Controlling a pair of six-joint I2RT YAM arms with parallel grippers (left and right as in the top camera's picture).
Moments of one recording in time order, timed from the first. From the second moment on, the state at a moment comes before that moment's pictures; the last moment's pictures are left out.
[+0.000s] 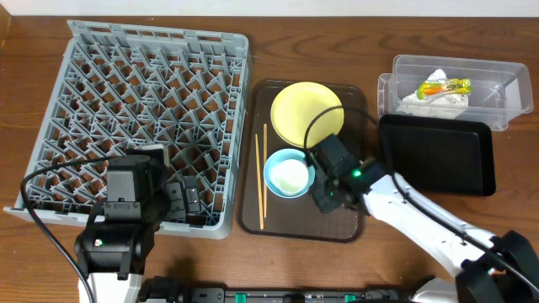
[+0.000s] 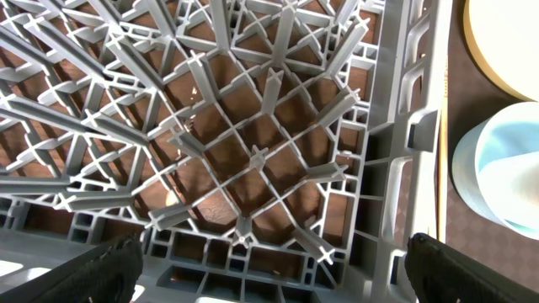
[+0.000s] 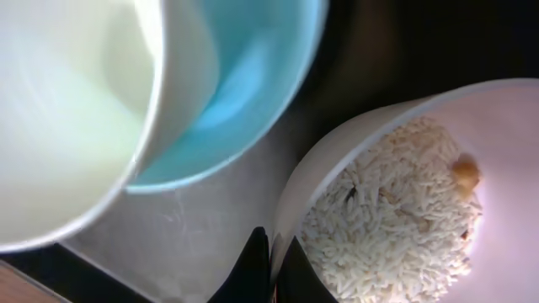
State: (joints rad) left arm -0.03 0.81 0.81 -0.97 0.02 -0.15; right arm 0.63 1.51 0.91 -0.68 -0.01 0.14
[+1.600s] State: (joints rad) left arm -0.03 0.81 0.81 -0.97 0.02 -0.15; right arm -0.72 1.93 1.03 -0.52 -1.51 0.12
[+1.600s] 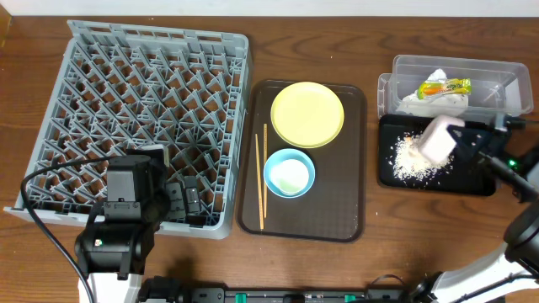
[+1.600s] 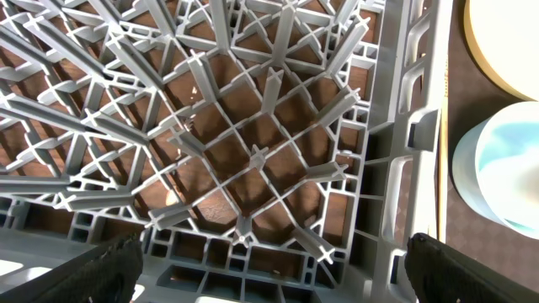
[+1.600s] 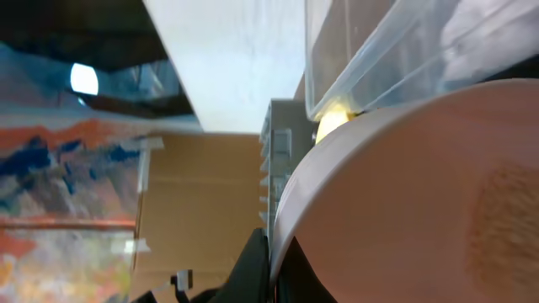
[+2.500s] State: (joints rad) left arm -0.03 0.81 0.81 -0.97 0.02 -0.15; right arm -0.40 1.69 1.04 -0.45 -1.40 0.23
